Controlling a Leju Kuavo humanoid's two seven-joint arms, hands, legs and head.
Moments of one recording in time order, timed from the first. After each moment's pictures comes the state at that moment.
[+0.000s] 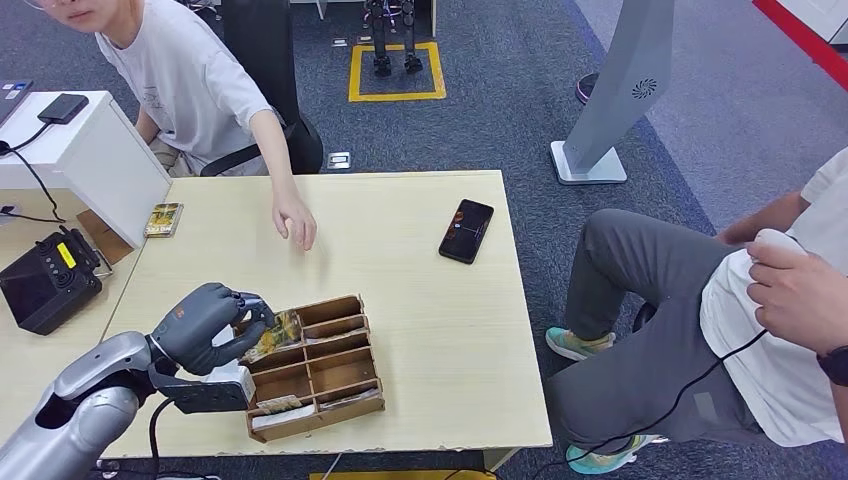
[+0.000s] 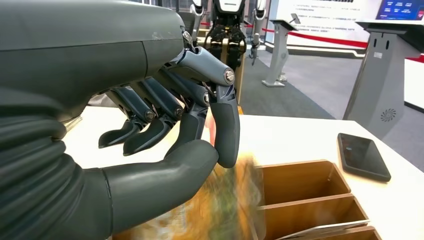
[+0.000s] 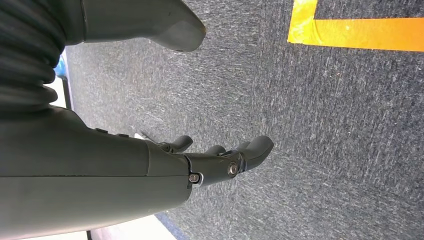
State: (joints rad) left arm -0.32 0.54 -0.52 -1.61 -0.51 -0.13 -0.30; right arm 0.00 0.08 -1.22 -0.24 1.54 -0.09 -0.08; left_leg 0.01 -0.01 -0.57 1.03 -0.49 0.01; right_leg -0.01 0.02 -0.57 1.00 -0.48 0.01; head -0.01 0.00
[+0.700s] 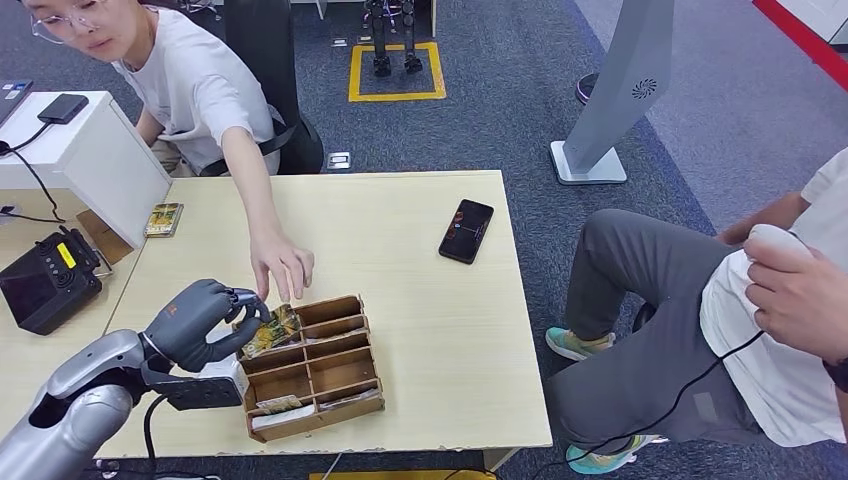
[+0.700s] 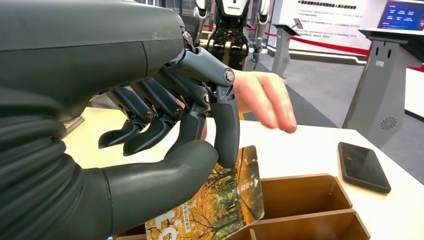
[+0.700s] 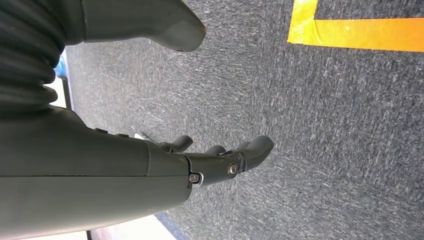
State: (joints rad) left arm -0.32 0.55 -0.49 -1.62 -0.49 -0.13 -0.30; right arm 0.00 0.08 -1.22 -0.24 1.54 -0.09 -0.08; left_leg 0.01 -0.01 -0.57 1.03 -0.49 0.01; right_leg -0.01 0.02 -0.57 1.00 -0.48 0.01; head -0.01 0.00
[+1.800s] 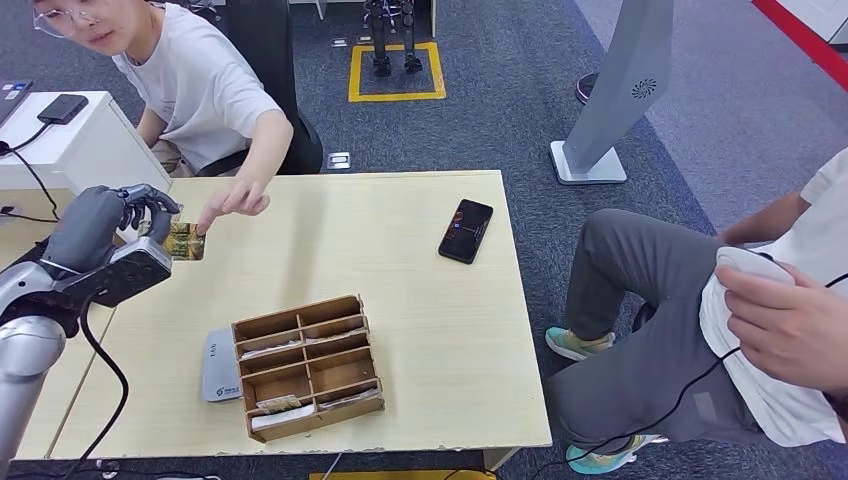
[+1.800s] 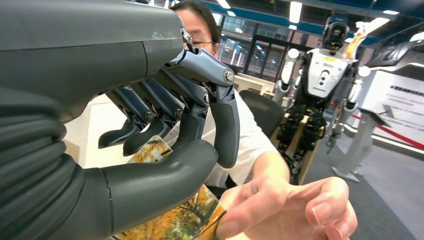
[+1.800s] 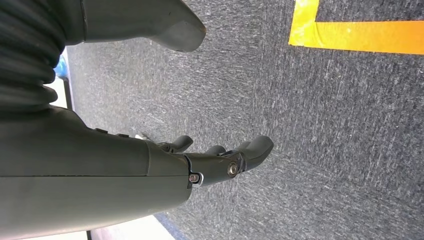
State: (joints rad) left arm -0.47 0.51 -0.23 -1.54 -0.43 -0.08 -0.18; right arm 0.00 0.08 -1.22 -0.23 1.54 -0.10 -0.07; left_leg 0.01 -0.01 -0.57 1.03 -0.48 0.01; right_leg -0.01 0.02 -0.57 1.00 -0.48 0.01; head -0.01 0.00
